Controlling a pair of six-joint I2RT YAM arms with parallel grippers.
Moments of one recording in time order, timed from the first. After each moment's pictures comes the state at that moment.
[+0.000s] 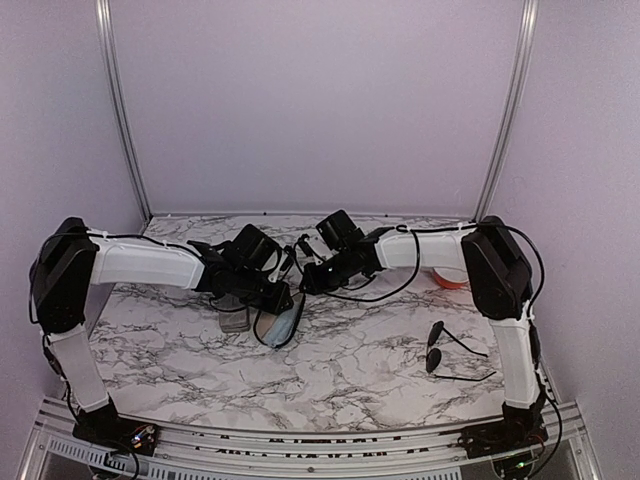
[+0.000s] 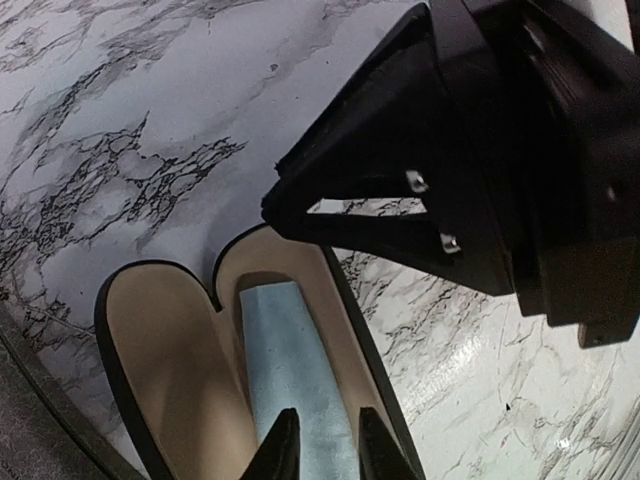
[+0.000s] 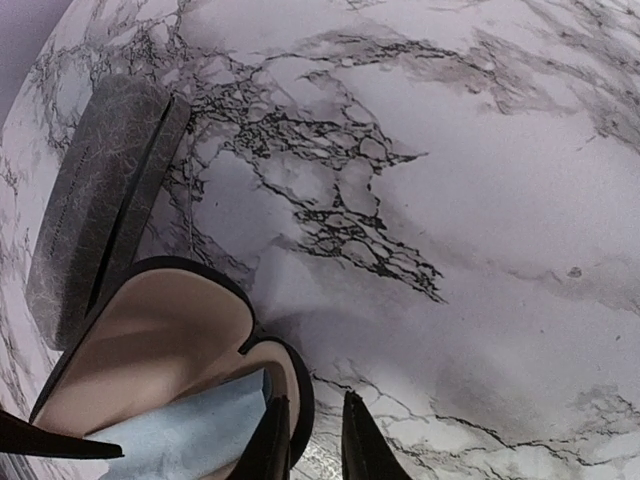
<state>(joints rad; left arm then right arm) -0.81 1.82 1.18 -0.28 0.08 -0.33 0.76 2.20 1.66 -0.35 -0.25 0.31</state>
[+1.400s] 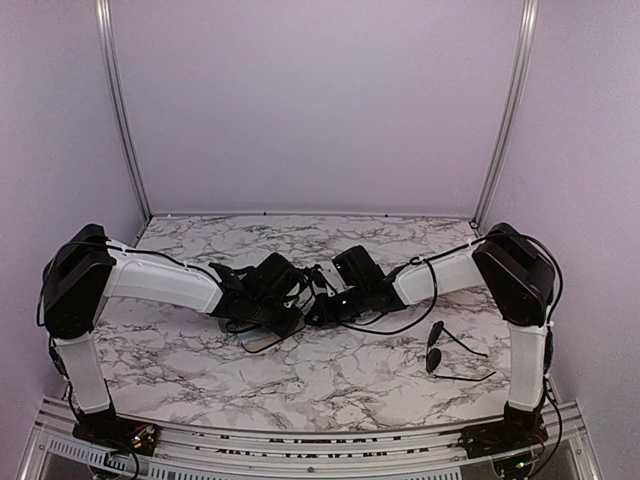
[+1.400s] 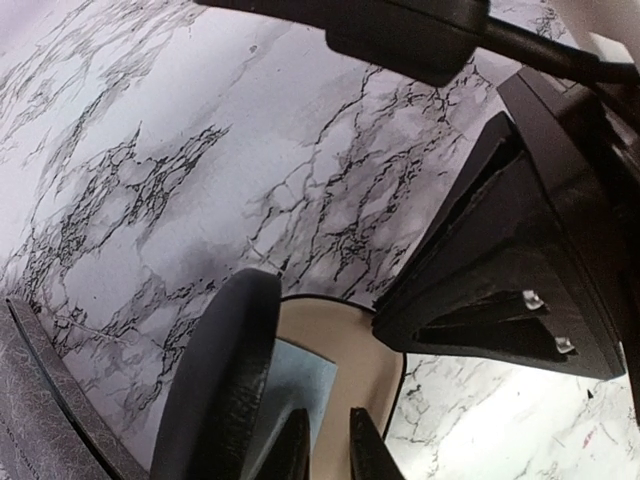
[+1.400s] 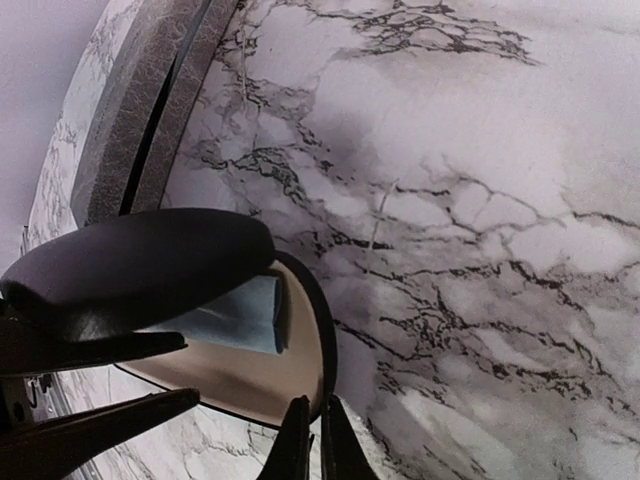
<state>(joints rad) -0.95 1.87 1.15 -0.25 -0.21 -0.19 0.81 2.05 1.21 0.03 -0.38 0.53</state>
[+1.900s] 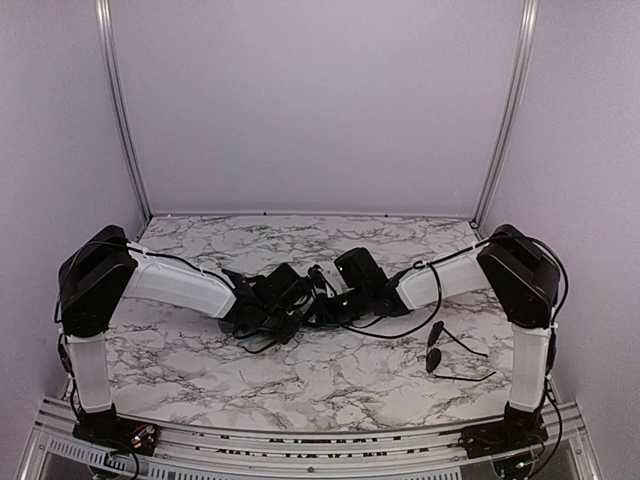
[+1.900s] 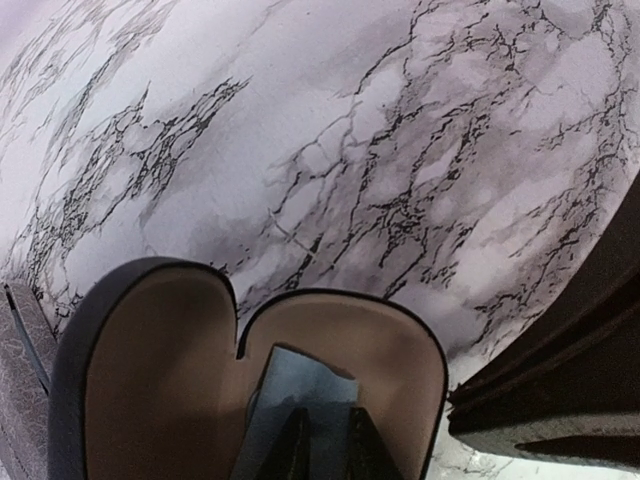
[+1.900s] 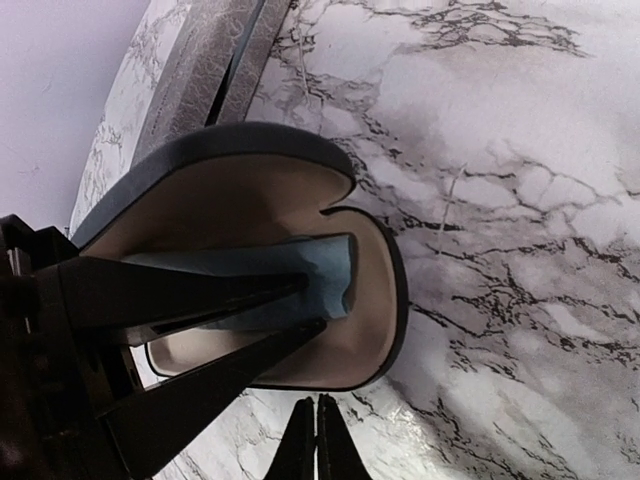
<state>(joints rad) -0.96 1.96 1.19 -0.27 -0.32 -0.18 0.82 2.02 1.15 0.12 -0.43 0.61</state>
